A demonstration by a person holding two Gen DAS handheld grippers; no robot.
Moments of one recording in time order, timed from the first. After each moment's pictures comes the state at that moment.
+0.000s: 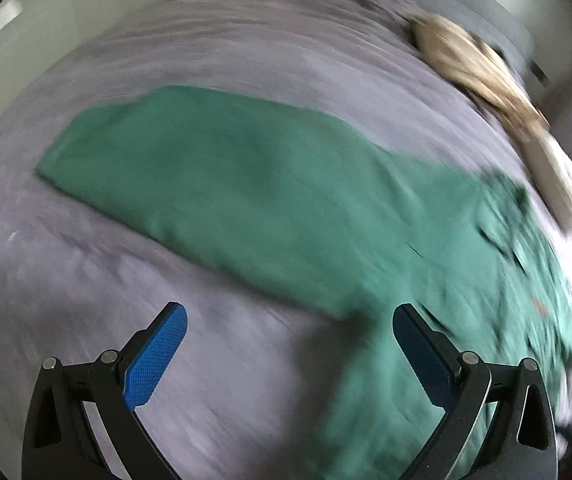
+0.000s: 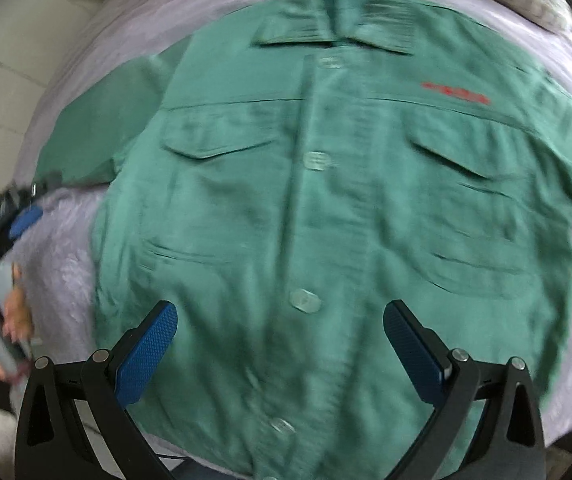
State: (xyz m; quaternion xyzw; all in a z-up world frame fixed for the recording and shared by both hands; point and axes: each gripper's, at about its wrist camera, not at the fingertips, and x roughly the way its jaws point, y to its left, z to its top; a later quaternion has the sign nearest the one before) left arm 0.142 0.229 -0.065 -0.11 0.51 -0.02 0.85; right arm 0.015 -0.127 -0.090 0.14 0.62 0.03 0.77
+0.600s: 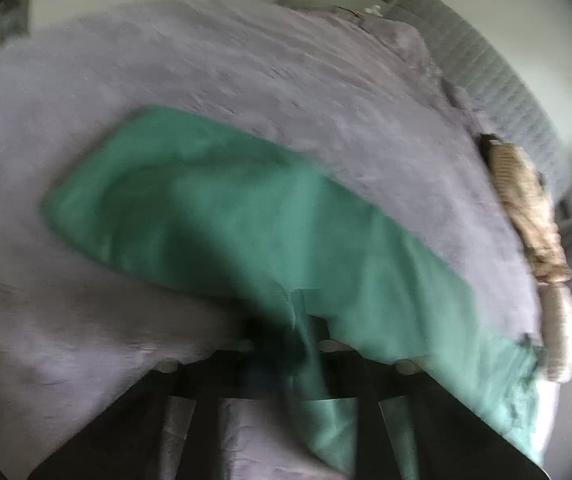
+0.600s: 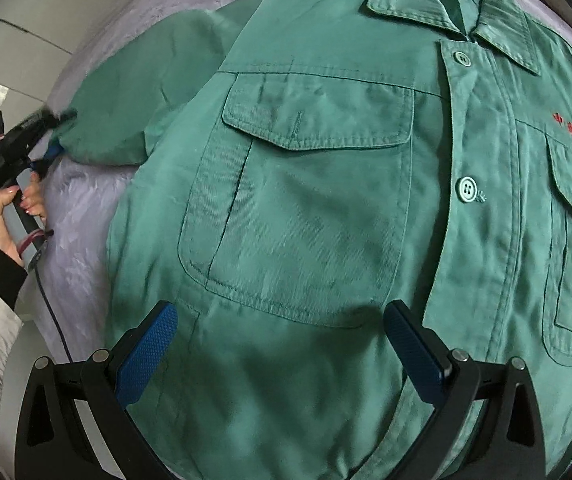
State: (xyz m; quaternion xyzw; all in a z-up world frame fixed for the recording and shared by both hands) left arm 0.223 0.390 -0.125 -0.29 0.45 0.02 0.84; right arm 0.056 -0.062 -0.132 0.13 0.62 0.09 0.76
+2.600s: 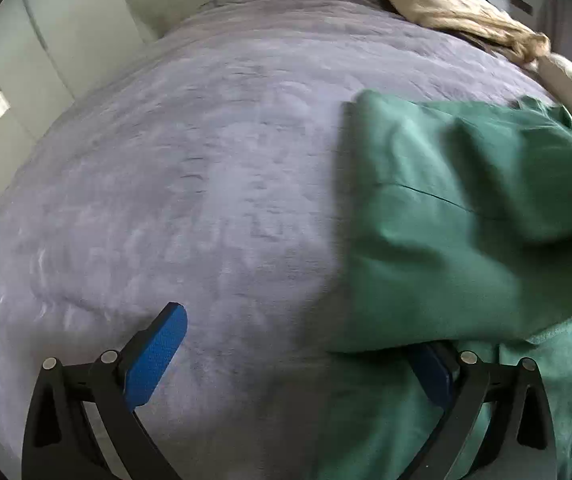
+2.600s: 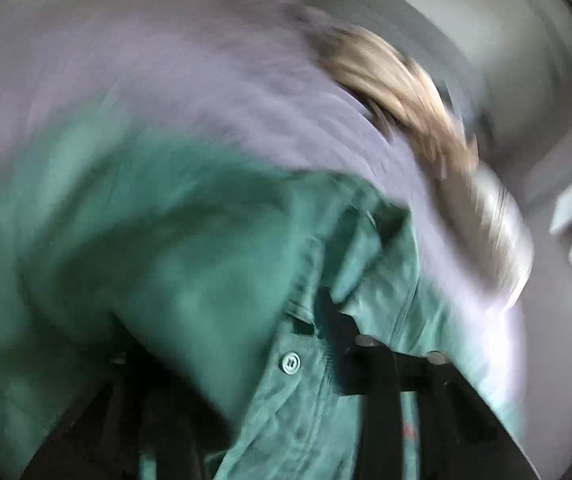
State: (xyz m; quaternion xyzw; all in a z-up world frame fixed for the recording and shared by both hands) left arm 0.138 0.190 -0.074 0.07 0.50 0.01 0.86; right arm 0.185 -0.117 -0.086 -0.13 0.43 -0.09 0.89
